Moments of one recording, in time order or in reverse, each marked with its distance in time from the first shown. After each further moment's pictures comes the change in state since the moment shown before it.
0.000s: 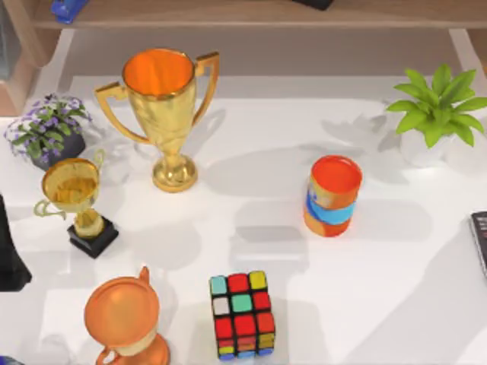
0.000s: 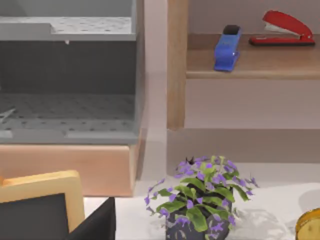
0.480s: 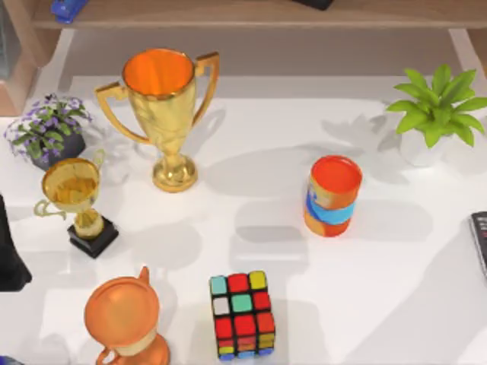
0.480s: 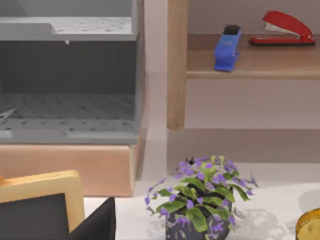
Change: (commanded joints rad) left arm 0.000 0.000 0.000 0.000 0.000 0.000; right arm 0.000 0.000 0.000 0.000 0.000 0.000
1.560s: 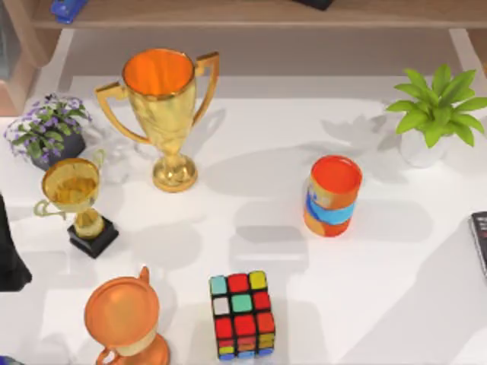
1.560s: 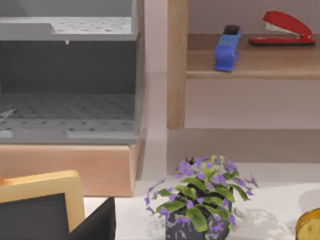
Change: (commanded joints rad) left arm 0.000 0.000 0.000 0.000 0.000 0.000; right arm 0.002 -0.051 0.026 -0.071 -0.009 0.011
